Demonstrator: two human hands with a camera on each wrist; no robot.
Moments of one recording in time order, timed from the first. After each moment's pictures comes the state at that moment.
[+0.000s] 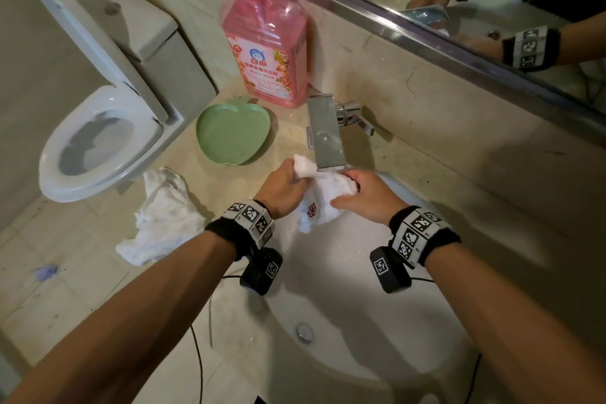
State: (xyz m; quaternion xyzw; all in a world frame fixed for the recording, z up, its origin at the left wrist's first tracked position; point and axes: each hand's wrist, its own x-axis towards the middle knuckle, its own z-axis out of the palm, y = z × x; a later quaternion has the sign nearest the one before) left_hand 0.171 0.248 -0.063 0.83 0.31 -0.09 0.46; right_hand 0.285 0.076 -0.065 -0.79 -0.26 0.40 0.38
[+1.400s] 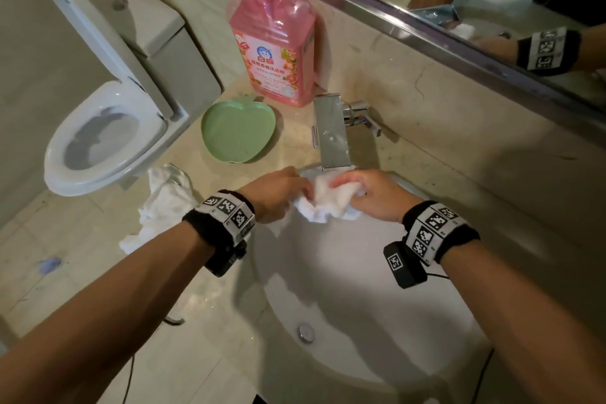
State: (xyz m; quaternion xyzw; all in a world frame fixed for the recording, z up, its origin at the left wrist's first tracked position) left_hand 0.153 0.277 -0.045 0.93 0.06 -0.23 0.28; right_hand 0.297 0.075 -0.051 -0.76 -0.37 0.42 0.32
